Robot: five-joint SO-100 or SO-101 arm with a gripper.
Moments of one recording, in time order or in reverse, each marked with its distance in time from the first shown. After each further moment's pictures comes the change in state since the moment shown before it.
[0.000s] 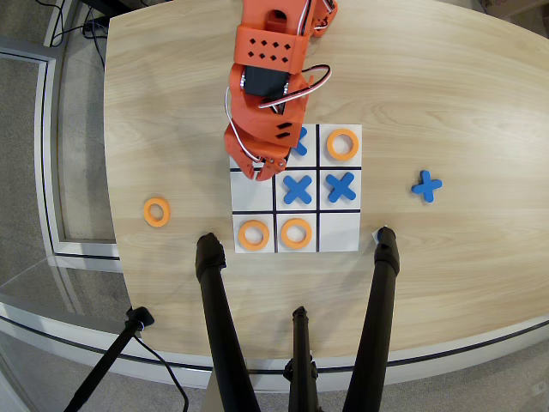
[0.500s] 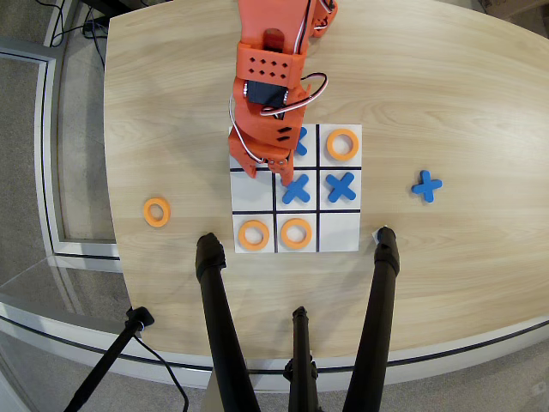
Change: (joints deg) arm 0.3 -8.1 1.8 -8.8 -2.5
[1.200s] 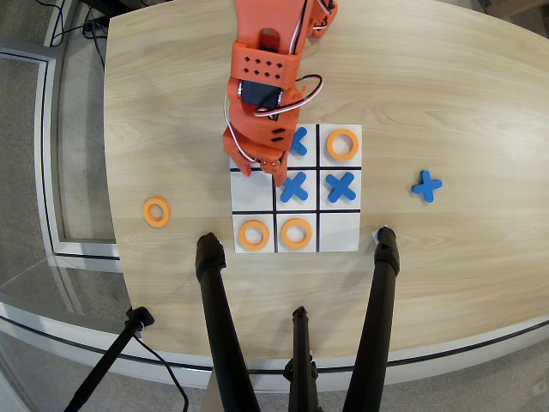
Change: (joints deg) arm 1.5 0.0 -2.5 2.9 3.7
